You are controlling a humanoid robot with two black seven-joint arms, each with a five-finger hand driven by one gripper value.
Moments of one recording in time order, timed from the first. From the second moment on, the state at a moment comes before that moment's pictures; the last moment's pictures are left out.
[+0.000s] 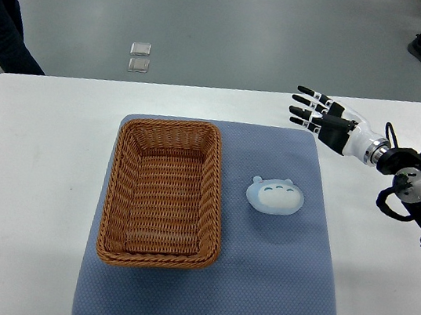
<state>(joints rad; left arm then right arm) 0.07 0.00 -0.12 -0.15 0.07 -0.05 0.05 0.81 -0.31 0.54 0.61 -0.11 0.41 0.10</state>
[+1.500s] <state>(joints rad) 0.05 0.00 -0.12 -0.15 0.06 -0.05 0.05 0.83 -0.54 0.54 0.98 -1.03 0.56 0.36</state>
